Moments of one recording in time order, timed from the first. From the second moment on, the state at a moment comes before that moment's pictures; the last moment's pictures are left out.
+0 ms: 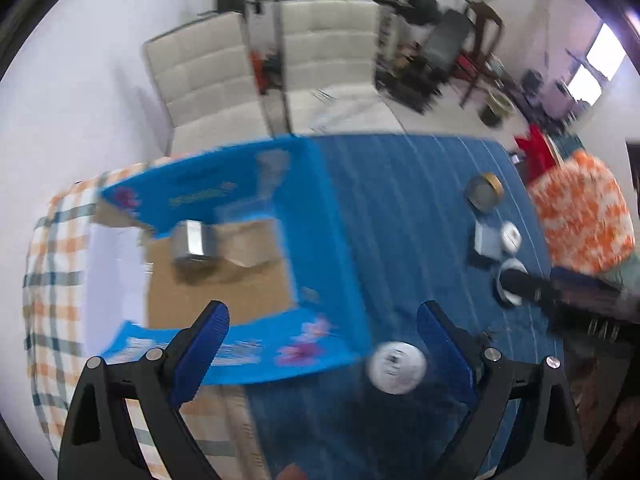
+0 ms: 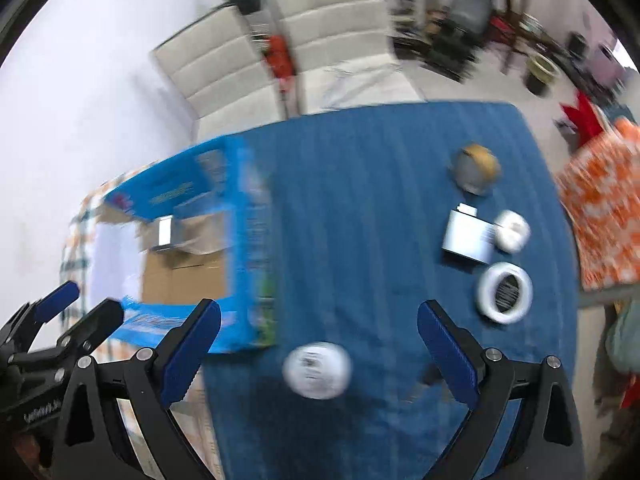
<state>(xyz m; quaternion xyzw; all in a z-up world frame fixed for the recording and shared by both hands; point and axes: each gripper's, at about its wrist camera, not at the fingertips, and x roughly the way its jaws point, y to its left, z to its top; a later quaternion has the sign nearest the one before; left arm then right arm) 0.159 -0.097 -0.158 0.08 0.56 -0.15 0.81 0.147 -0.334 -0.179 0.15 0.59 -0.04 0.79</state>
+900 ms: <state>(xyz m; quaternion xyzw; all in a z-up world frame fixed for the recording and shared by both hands) 0.119 -0.184 -0.359 0.06 0.69 -0.07 0.72 0.133 -0.542 -0.369 0.24 0.68 -0.16 0.68</state>
